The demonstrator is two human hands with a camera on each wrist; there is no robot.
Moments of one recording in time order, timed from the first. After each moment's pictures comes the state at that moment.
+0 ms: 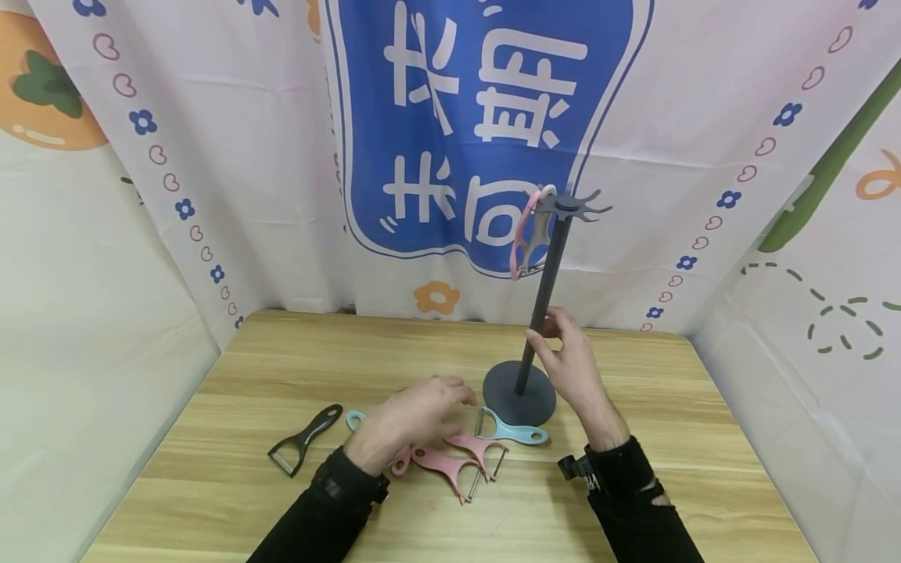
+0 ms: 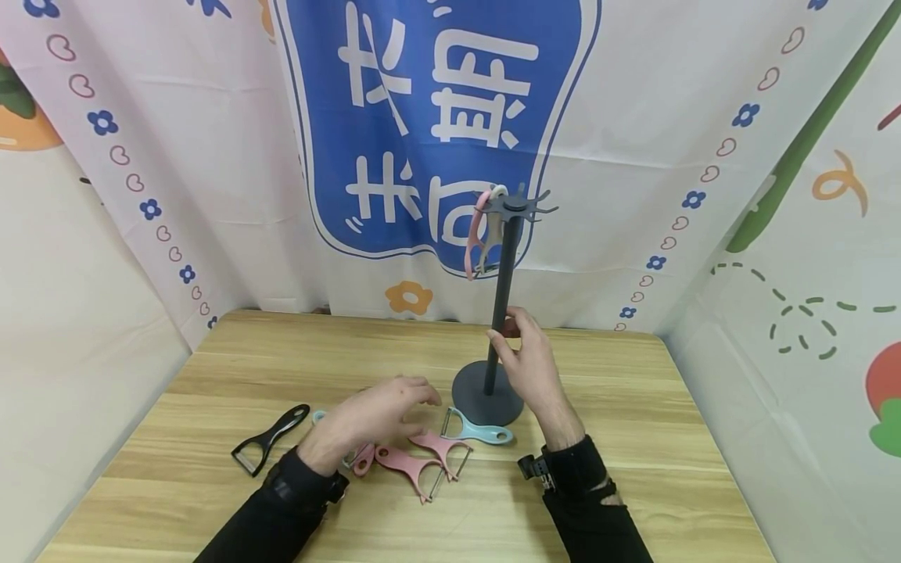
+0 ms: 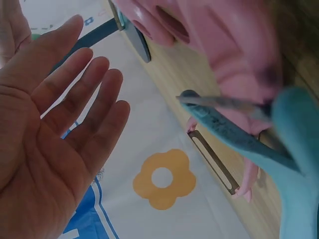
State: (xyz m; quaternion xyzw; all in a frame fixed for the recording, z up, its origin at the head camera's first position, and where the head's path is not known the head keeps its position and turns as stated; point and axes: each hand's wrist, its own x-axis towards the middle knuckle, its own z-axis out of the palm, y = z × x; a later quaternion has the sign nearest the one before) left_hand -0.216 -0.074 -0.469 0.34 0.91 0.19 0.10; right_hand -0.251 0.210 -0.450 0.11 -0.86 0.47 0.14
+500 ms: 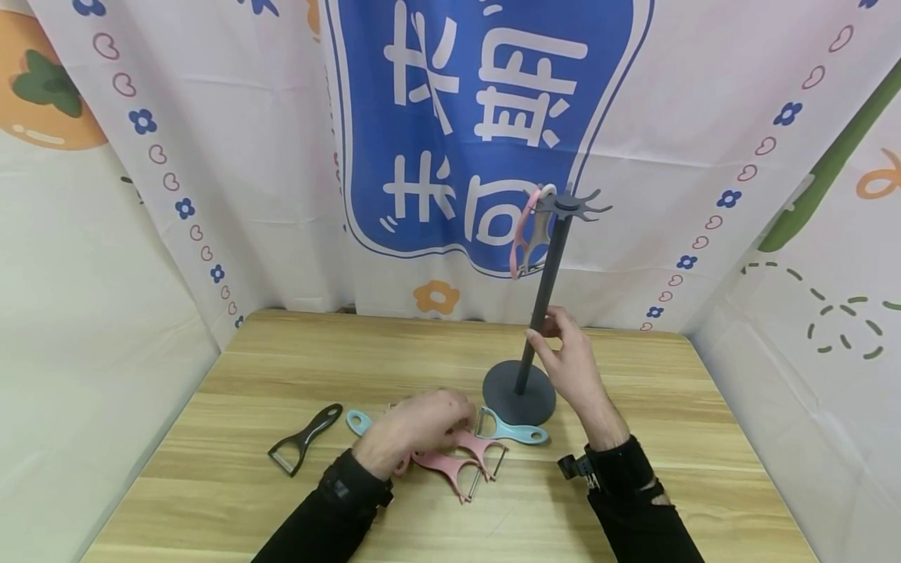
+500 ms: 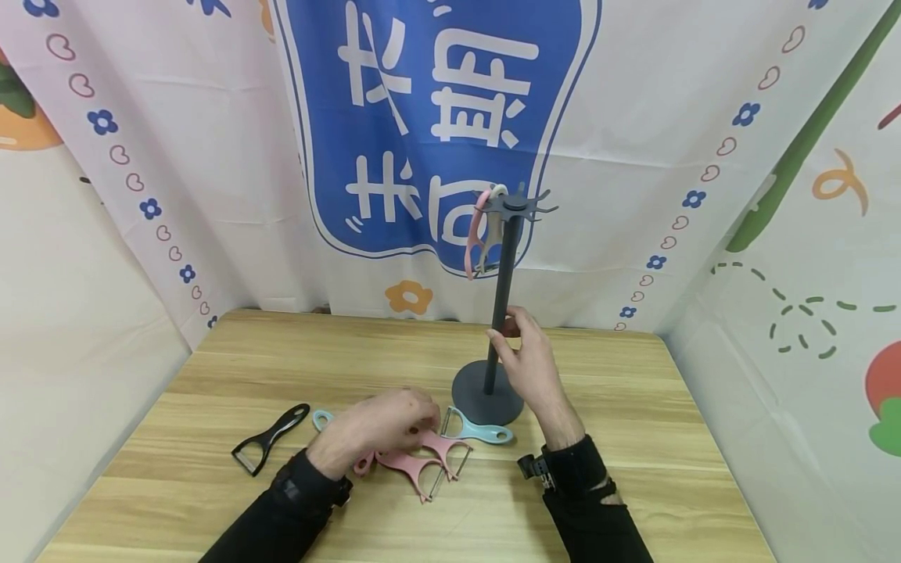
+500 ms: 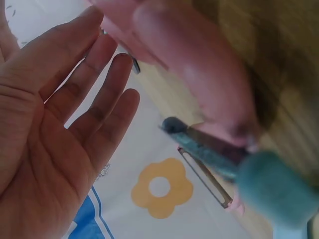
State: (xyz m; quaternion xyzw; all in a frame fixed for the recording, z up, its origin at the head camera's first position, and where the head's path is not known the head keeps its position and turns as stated) left_hand -0.211 -0.066 -0.479 0.38 0.91 0.13 0.10; right_hand -0.250 0.210 -0.450 0.11 -0.86 0.47 0.14
